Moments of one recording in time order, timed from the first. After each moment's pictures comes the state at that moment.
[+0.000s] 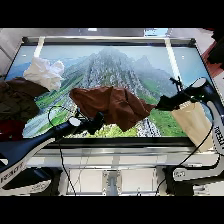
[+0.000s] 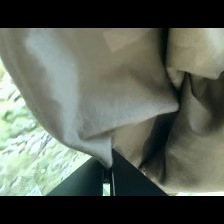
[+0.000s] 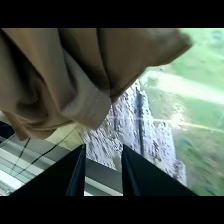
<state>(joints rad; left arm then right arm) -0.57 -1.35 0.58 0.31 -0.31 -1.77 -0.21 -1.52 1.15 -1.00 1.37 1.21</state>
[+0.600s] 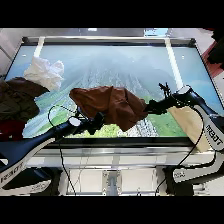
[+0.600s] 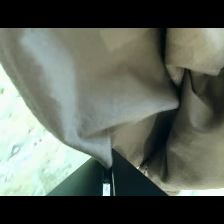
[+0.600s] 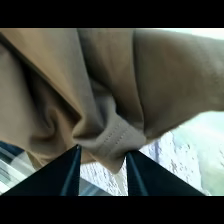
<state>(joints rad) -0.57 -1.35 0.58 0.31 -0.31 -1.75 -0.12 -1.58 1.07 -0.87 1.21 1.18</state>
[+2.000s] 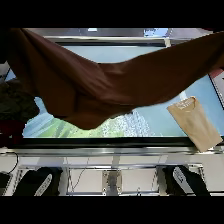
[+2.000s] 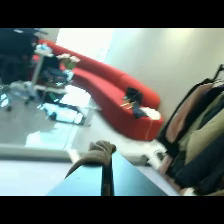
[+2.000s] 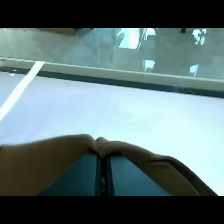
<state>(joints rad) -0.15 -0.58 1.22 1.05 -0.54 -1.50 -0.44 -0.87 1.64 -0.80 1.22 1.12</state>
